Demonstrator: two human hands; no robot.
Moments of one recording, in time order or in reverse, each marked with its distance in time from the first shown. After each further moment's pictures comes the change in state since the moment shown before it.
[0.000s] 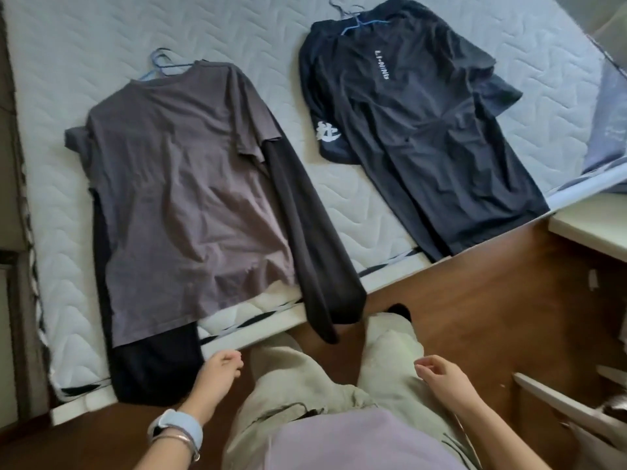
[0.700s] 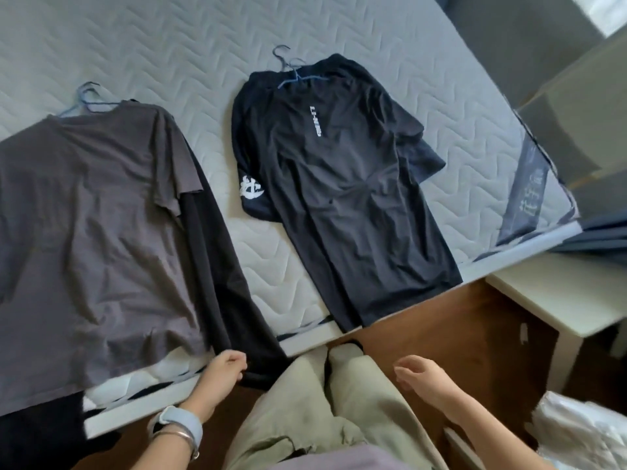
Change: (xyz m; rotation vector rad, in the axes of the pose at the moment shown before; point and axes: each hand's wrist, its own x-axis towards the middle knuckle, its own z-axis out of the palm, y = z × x) left_hand 0.007 0.192 0.165 -0.058 -0.123 -0.011; right_hand 0.105 -0.020 -0.228 -0.141 -0.051 0.000
